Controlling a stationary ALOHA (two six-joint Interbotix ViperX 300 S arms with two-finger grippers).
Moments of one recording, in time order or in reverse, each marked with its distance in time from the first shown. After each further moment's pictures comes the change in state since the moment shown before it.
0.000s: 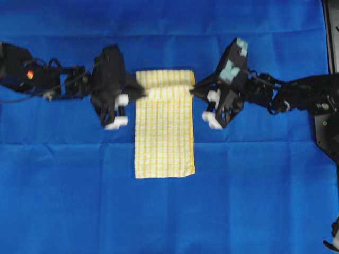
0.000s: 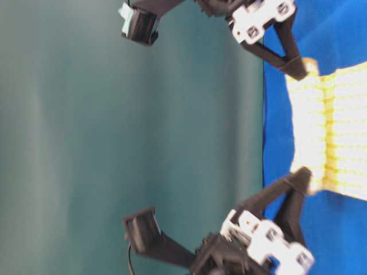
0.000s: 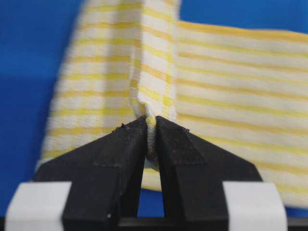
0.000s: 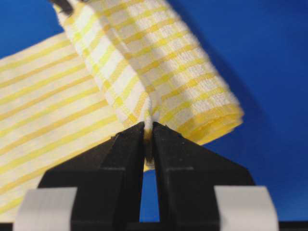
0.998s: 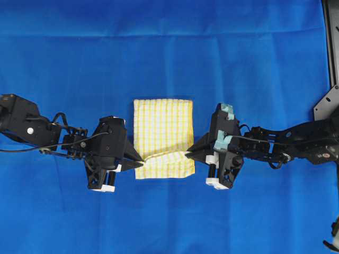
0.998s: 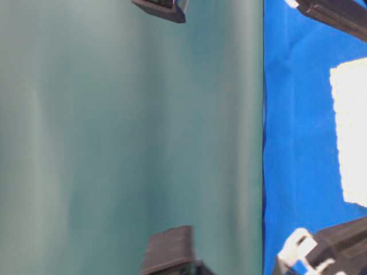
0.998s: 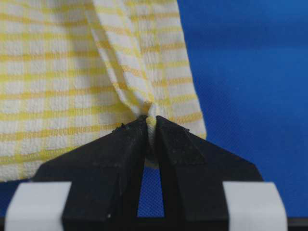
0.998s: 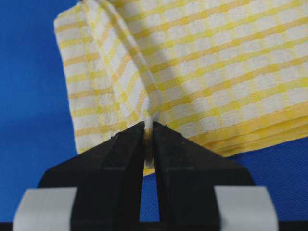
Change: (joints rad) left arm -0.316 0.080 -0.023 -0.003 -0.003 -0.115; right arm 0.348 0.086 -0.055 0.130 0.006 -0.011
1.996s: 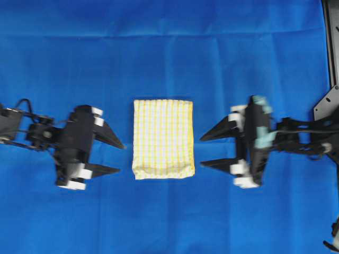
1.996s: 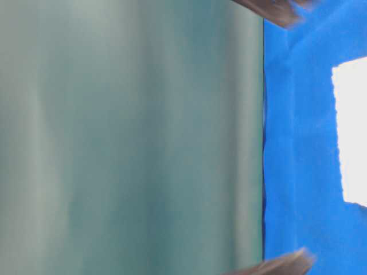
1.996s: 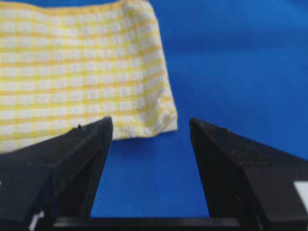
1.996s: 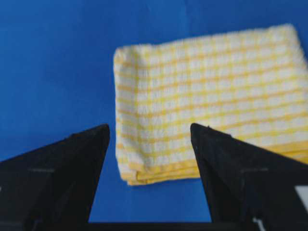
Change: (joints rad) left arm -0.009 -0.394 0.115 0.002 0.227 0.020; right arm 0.003 -0.371 0.129 -0.002 0.026 -0.175
